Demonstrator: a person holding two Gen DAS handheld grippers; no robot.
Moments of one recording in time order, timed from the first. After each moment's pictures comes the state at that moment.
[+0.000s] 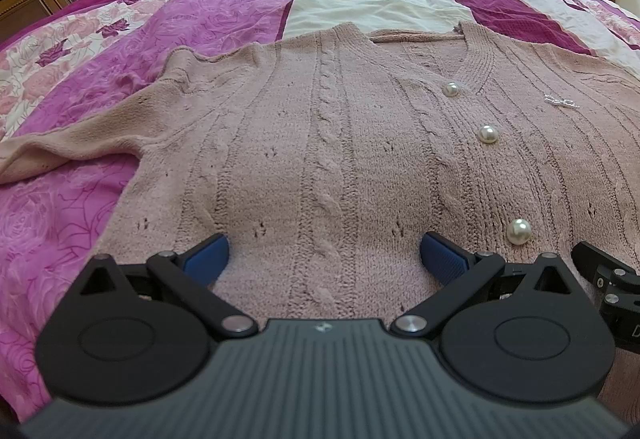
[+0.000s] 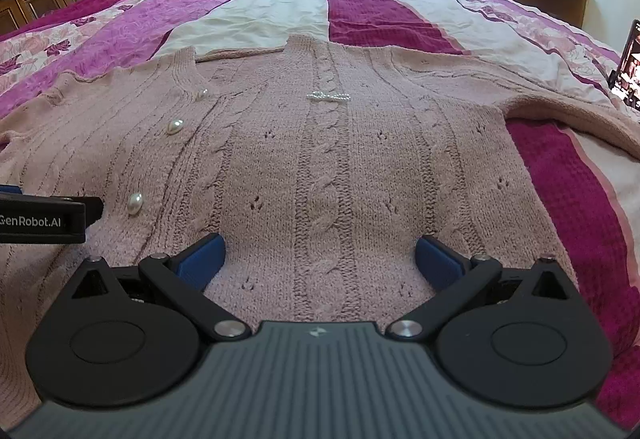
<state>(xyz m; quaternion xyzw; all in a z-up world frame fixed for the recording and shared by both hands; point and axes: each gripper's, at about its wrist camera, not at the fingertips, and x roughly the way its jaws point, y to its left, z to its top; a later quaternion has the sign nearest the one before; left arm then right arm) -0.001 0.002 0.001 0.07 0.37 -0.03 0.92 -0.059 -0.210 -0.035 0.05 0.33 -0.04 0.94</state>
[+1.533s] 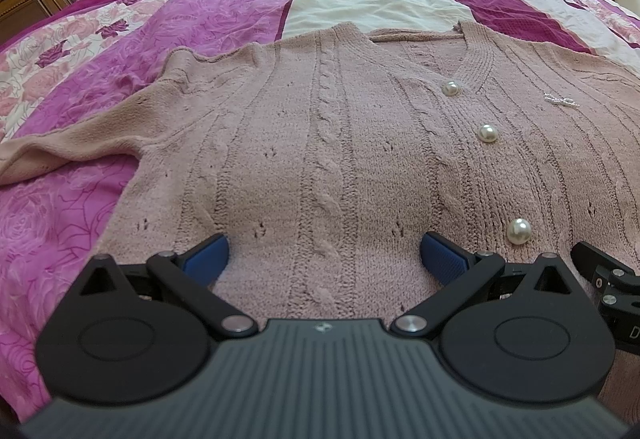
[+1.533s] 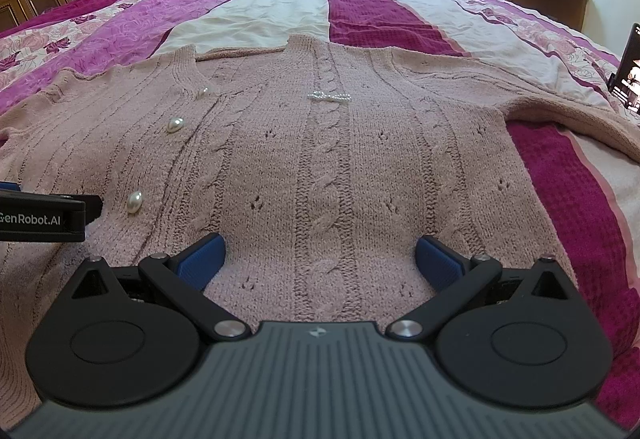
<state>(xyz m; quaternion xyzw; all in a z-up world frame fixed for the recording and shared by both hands) 0.000 0.000 0.000 0.07 0.38 -0.02 0.92 -0.059 -0.207 -0.037 0.04 0.33 -0.05 0.94</state>
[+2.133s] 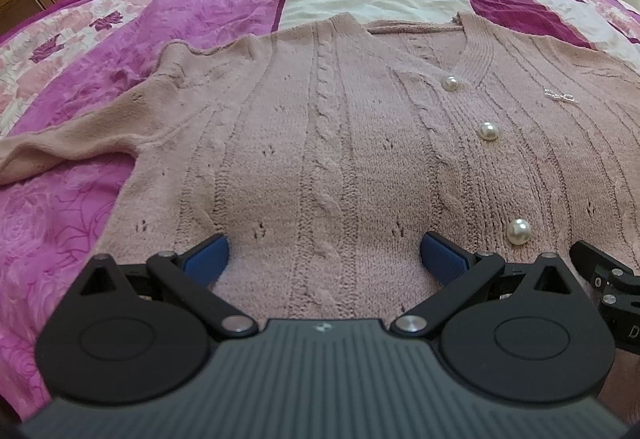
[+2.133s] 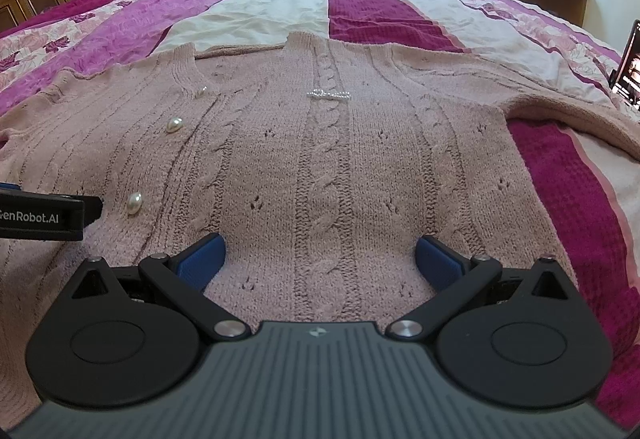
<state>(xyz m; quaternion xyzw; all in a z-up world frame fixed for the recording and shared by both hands) 0.008 0.001 0.002 0.07 0.40 -0.03 0.91 -0.055 -0.210 -0.033 0.05 0.34 -0.04 0.94</state>
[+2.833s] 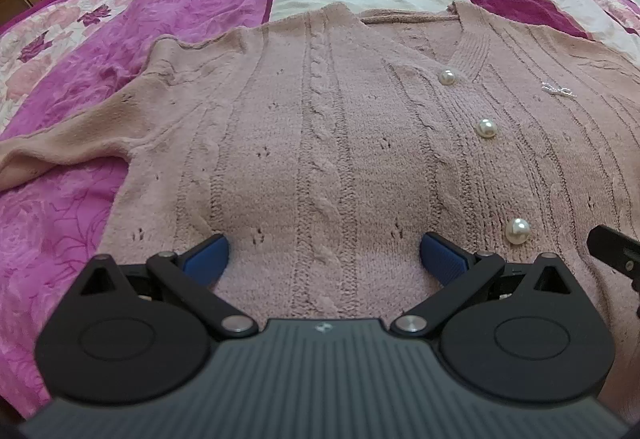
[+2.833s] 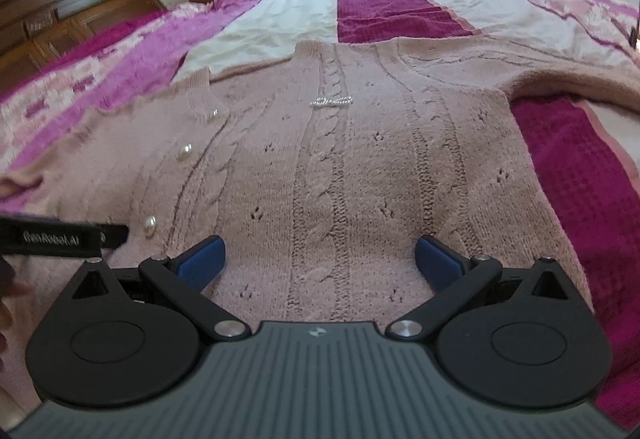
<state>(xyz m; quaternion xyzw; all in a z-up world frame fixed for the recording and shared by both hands) 0.018 0.000 0.008 0.07 0.42 -0.04 0.90 -0.058 -0.247 -0.032 0.15 0.32 0.02 0.93</state>
